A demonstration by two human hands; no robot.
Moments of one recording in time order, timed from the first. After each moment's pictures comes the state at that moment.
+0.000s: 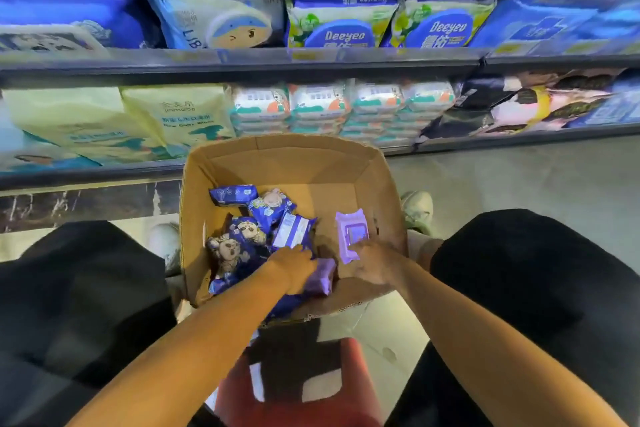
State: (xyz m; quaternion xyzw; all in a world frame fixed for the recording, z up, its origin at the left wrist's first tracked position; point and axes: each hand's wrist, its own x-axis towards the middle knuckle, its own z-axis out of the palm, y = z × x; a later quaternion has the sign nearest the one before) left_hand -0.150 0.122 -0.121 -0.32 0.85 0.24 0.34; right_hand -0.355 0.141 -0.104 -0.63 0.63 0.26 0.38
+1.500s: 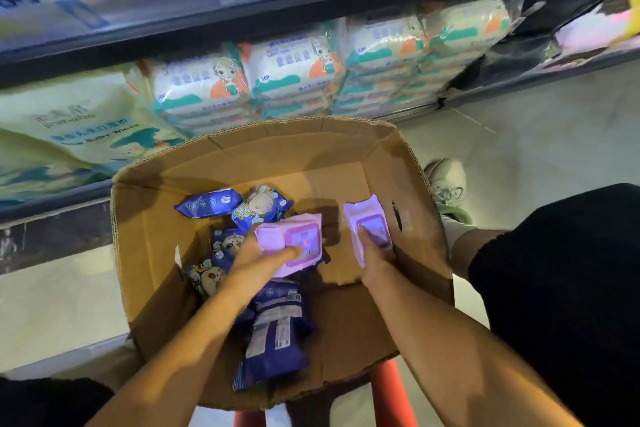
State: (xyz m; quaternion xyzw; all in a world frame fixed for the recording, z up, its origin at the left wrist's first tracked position) left_hand -0.119 0.068 -0.186 -0.65 0.37 0.66 -0.10; right_hand -0.335 0.123 -0.303 0.13 0.85 -0.24 0.45
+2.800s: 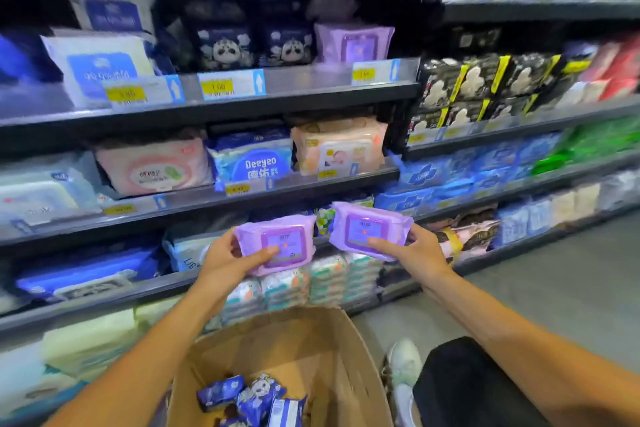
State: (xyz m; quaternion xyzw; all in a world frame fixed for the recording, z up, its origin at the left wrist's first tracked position) left_hand -0.137 -0.010 0.174 -0.49 0.54 0.54 -0.42; right_hand -0.444 0.072 0.181 -0.40 0.65 -0.55 0.34
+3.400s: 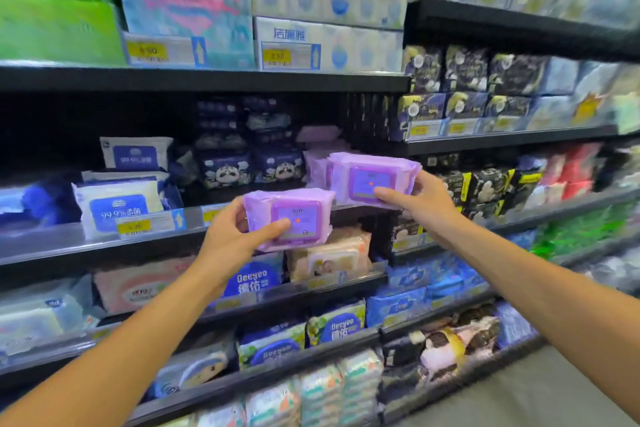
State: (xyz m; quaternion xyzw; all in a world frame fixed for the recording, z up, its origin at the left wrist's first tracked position) left_hand -0.193 -0.055 0.388 -0.35 0.66 0.43 -0.51; right_hand -0.505 -0.015 0.414 -0.55 0.55 -0.61 0.18
